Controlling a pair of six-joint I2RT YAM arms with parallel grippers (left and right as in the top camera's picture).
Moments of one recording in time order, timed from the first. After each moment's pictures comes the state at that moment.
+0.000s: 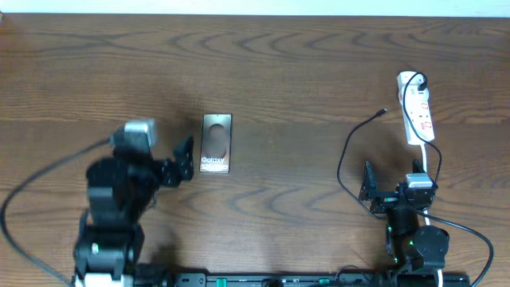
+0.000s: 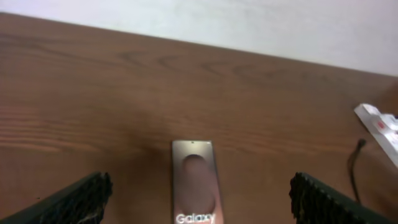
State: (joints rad) left arm -0.05 0.72 0.67 -0.41 0.23 -0.20; right arm -0.01 0.01 0.01 -0.07 -0.06 0.02
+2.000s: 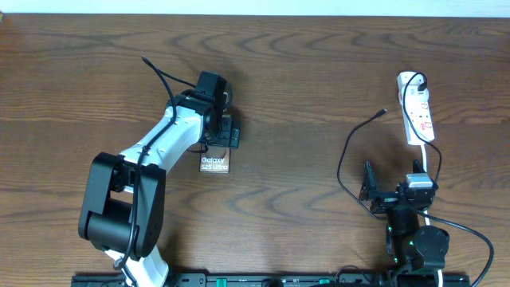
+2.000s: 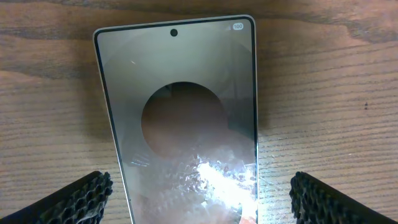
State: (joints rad) left arm -0.30 1.86 1.20 -0.67 0.05 -0.19; right arm -0.01 0.01 0.01 -0.07 -0.06 0.02
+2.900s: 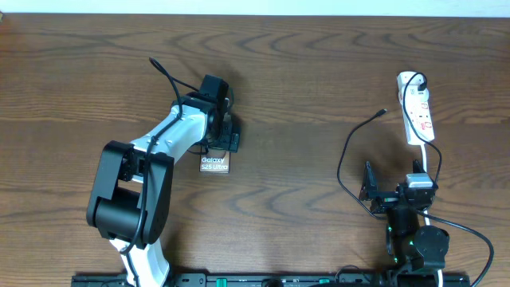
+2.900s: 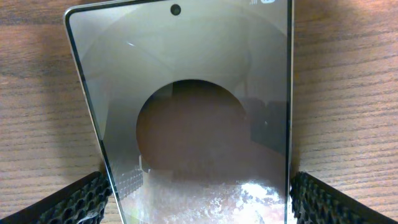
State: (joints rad) left arm -0.30 1.93 1.20 -0.67 0.02 -0.16; right arm -0.01 0.01 0.01 -0.07 -0.06 0.02
